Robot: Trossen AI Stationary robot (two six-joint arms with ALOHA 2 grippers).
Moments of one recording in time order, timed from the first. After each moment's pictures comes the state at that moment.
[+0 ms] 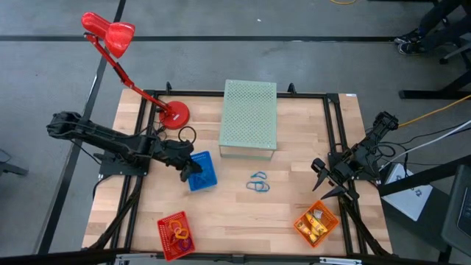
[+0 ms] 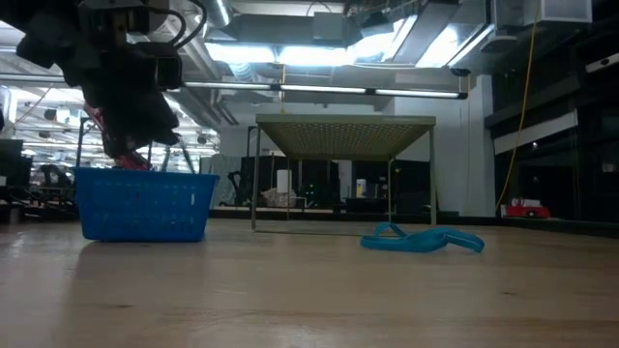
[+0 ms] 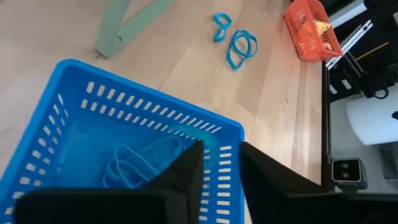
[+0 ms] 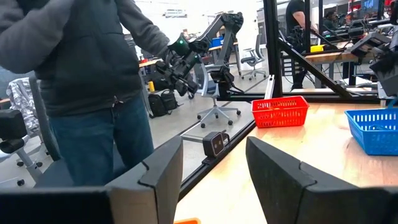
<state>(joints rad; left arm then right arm) -0.18 0.96 0.40 0.00 0.04 -0.79 0.82 0.00 0.02 0.05 0.12 0.18</state>
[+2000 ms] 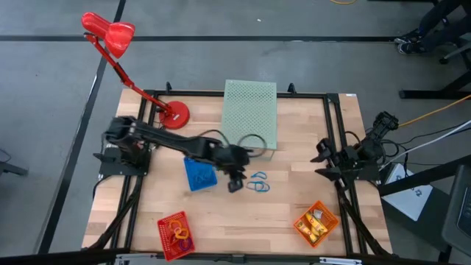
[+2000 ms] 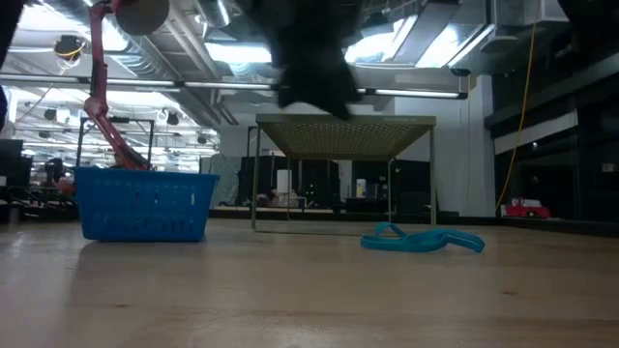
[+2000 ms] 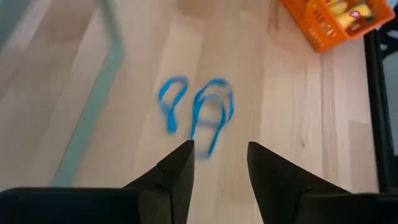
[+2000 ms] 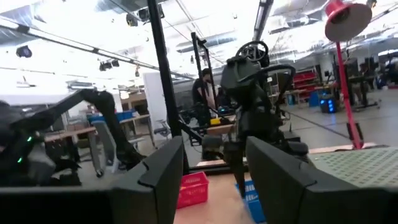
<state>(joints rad) -0.19 1.77 1.38 -0.42 0.02 -0.38 0.82 0.00 0.02 0.37 0.56 -0.01</state>
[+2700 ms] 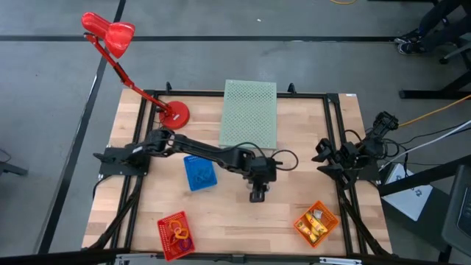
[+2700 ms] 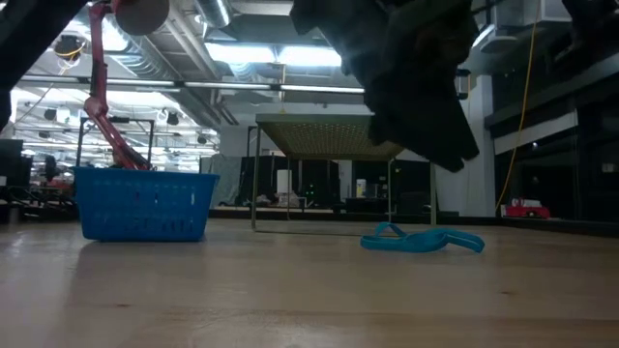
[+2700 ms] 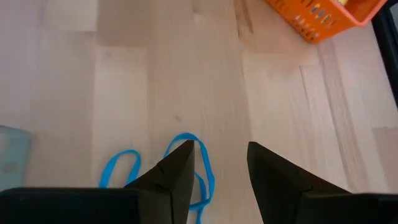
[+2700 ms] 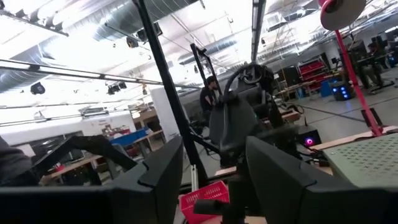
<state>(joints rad) -0.19 2.23 1.88 -0.53 0.13 -0.14 0.82 0.00 0.02 0.42 0.57 0.13</state>
